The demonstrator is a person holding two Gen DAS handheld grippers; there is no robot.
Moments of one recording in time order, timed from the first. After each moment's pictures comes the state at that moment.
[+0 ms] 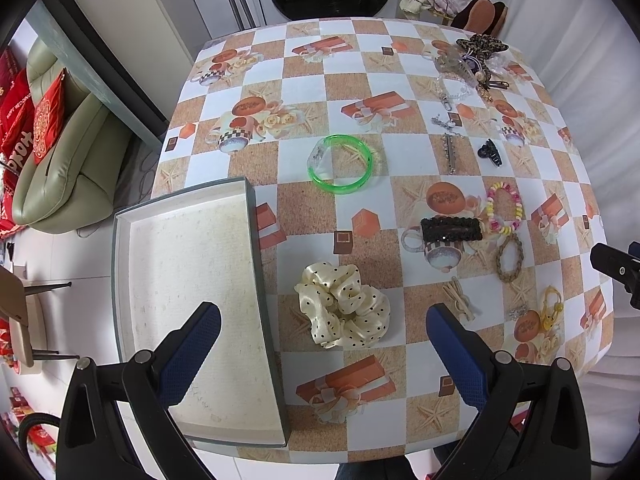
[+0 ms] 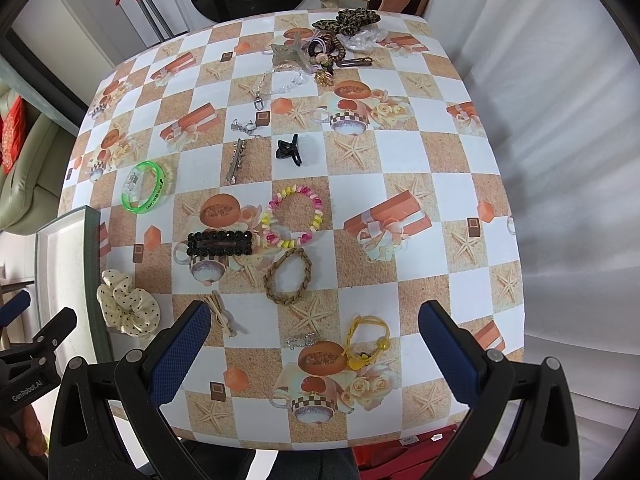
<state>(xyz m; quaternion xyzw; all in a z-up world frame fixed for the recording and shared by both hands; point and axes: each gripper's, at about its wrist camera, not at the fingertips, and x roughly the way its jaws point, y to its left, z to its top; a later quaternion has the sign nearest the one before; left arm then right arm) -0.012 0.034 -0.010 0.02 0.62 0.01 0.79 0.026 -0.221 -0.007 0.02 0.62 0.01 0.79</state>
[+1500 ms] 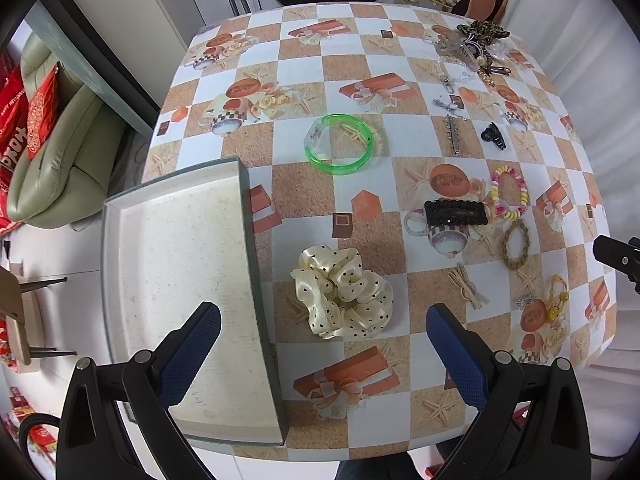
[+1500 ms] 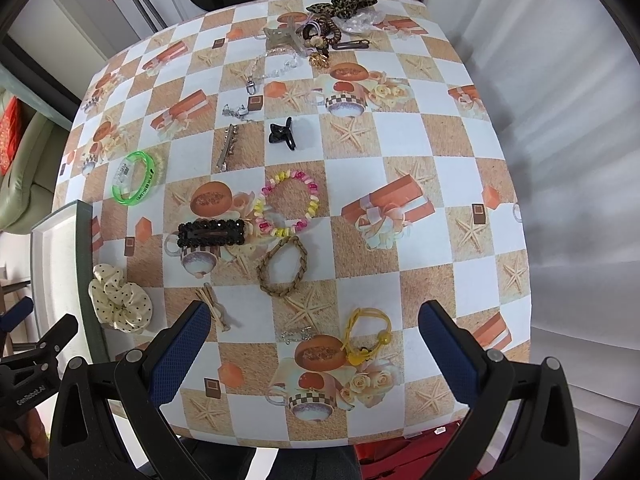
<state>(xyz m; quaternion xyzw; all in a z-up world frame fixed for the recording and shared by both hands) -0.014 0.031 -0.022 0.02 0.63 0.01 0.78 0.027 -0.224 -0.022 0.03 0.64 0.01 0.77</state>
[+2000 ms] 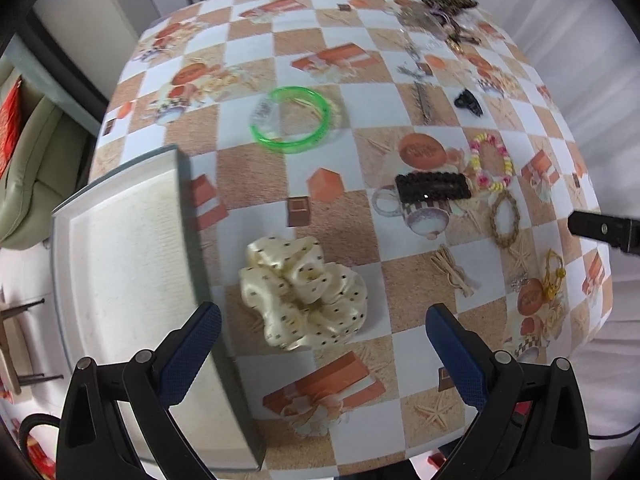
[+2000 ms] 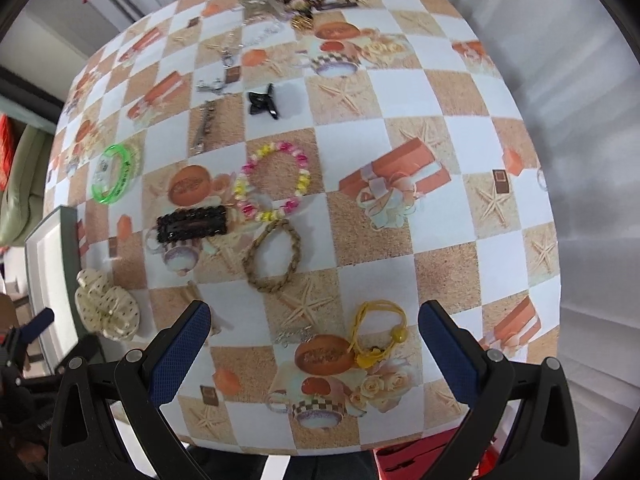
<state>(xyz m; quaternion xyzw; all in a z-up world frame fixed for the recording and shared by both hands) -0.008 0.010 -0.070 0.03 0.65 -0.06 0.76 0.038 -0.242 -0.068 0.07 0.67 0.01 0.74</state>
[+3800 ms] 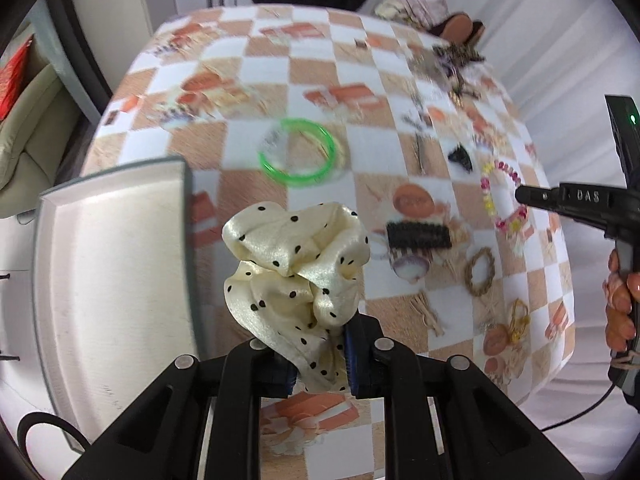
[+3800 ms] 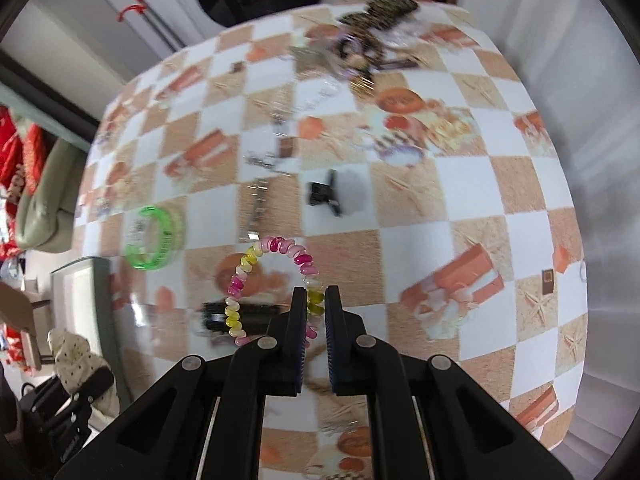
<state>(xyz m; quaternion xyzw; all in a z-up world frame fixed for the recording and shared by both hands) -0.004 0.041 -0.045 -0.08 0.61 -0.06 0.79 0.101 -0.204 -0.051 0.08 0.61 0.08 0.79</state>
